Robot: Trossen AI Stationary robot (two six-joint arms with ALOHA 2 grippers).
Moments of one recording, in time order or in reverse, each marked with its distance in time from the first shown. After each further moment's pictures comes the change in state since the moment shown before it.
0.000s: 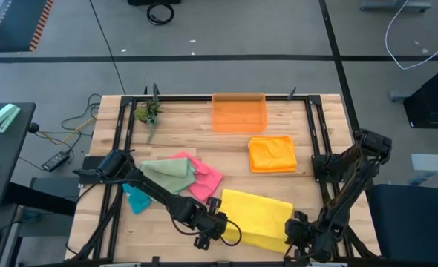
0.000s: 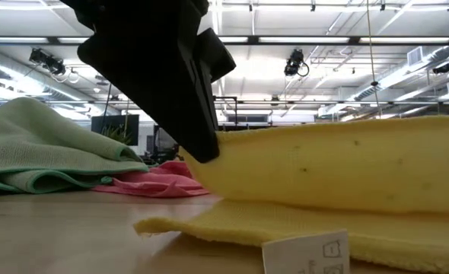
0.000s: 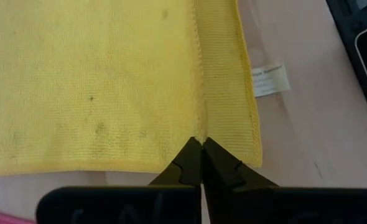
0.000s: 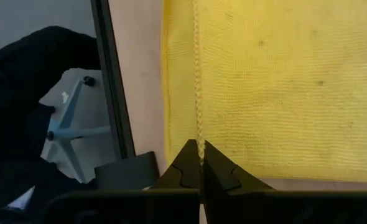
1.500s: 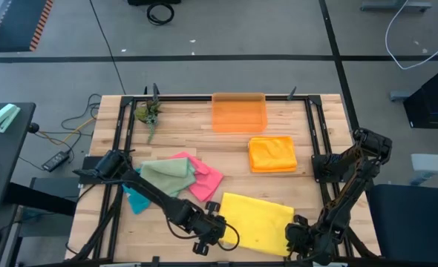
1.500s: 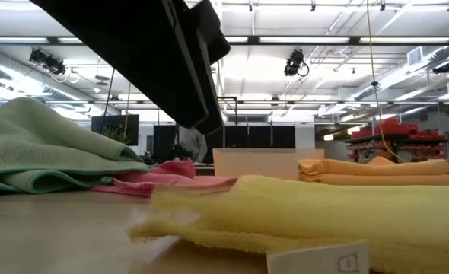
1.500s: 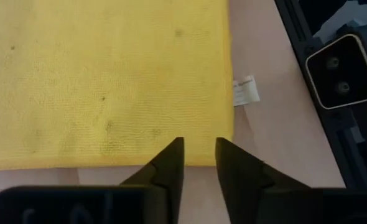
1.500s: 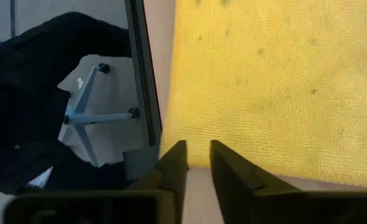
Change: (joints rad) left arm -0.021 -0.021 0.000 0.032 0.012 -0.058; right arm 0.006 -0.007 0.032 0.017 -0.037 -0.053
